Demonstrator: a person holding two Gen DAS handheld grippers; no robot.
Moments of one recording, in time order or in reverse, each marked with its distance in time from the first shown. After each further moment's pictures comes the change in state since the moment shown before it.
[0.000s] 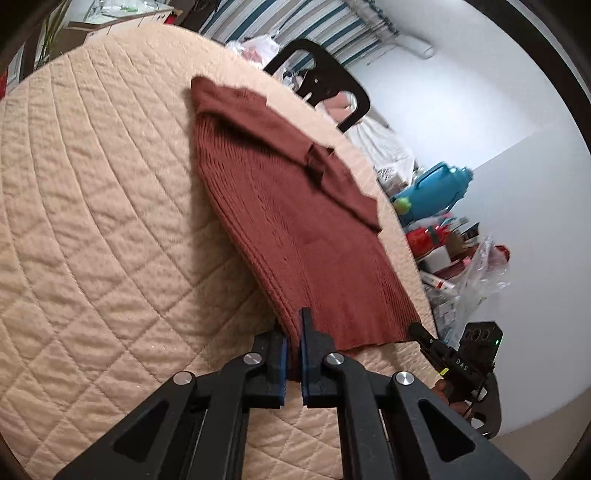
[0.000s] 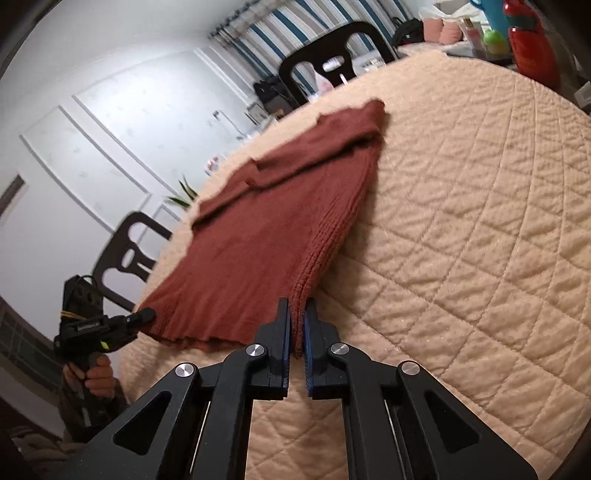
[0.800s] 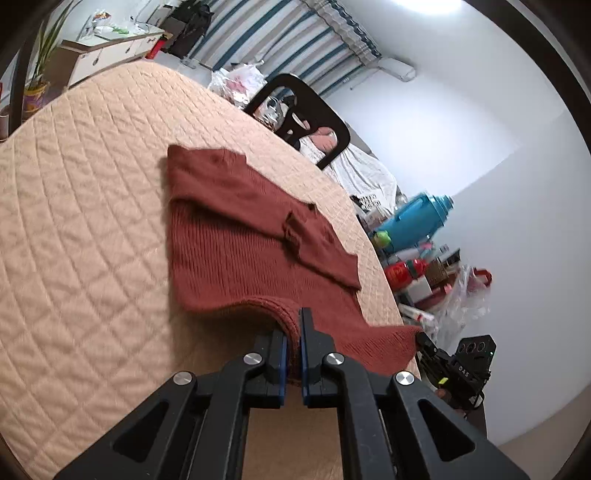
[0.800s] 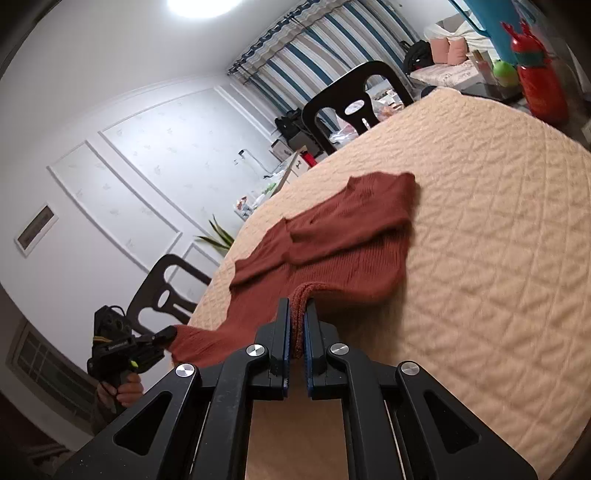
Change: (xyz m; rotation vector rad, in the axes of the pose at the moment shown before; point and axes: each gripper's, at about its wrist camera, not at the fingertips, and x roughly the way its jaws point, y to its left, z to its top) left arm -0.022 -0.009 0.055 0.025 -0.100 -0.053; right arm -0.018 0.014 0.052 0.036 -0.117 0.089
